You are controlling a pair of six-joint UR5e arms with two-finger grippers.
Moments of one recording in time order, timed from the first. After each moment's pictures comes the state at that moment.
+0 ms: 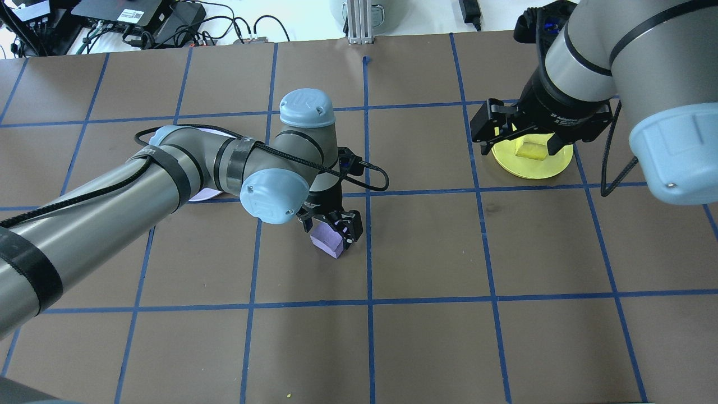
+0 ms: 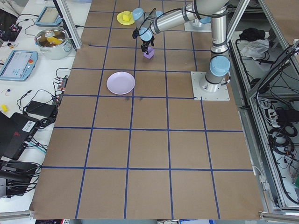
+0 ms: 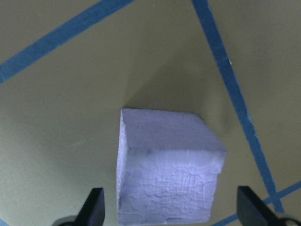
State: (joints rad) left arm -1.88 -1.96 -1.80 -1.23 1.51 0.20; right arm 1.61 -1.72 1.74 -1.72 -1.54 0.08
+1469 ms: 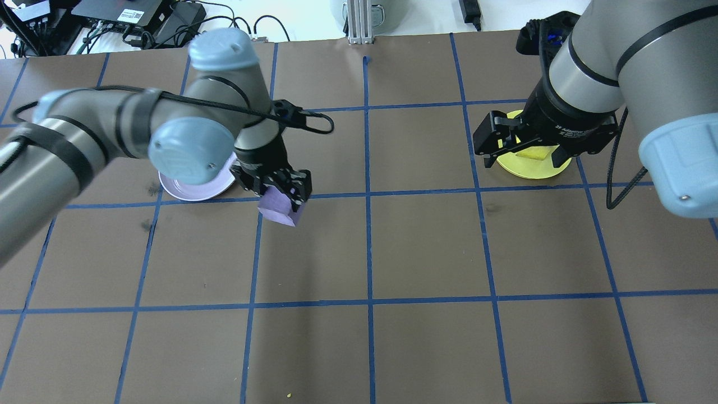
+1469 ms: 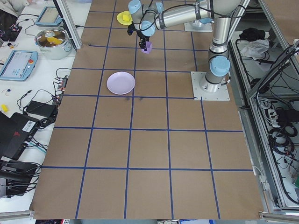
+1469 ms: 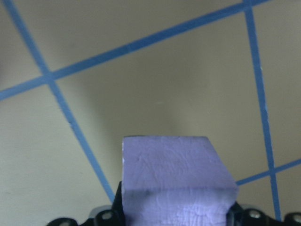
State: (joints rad) left arm -1.72 -1.79 -1.75 -1.39 1.51 0.17; right arm 1.61 -1.74 1.75 -1.67 -1.55 0.08
